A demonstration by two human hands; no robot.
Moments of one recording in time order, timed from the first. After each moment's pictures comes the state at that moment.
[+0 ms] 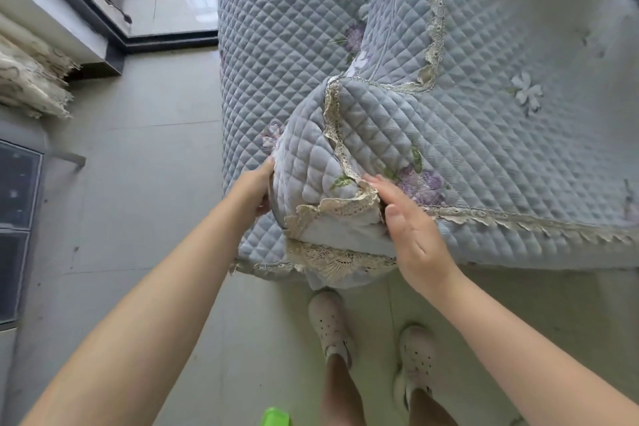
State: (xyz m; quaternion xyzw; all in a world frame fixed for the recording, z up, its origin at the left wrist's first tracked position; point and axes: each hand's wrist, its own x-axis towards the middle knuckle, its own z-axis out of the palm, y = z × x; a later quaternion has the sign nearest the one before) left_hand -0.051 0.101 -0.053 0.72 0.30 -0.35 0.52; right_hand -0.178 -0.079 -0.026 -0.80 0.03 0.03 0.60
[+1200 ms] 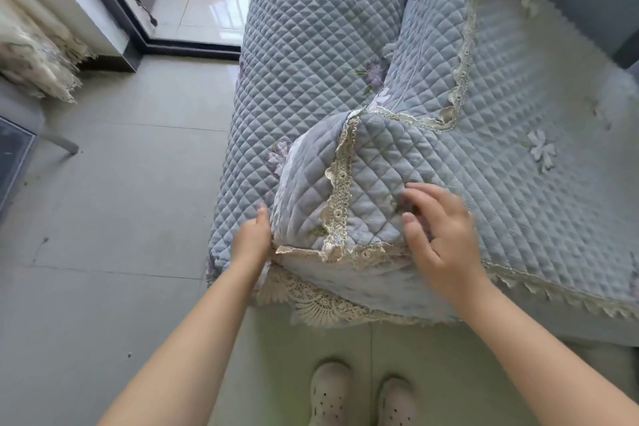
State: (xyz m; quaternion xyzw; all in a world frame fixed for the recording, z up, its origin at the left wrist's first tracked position) left_hand -0.093 0.100 -0.095 0.83 0.31 -0.21 0.41; right_hand -0.143 -0.112 -0.041 -0.93 -0.01 -0.12 0.34
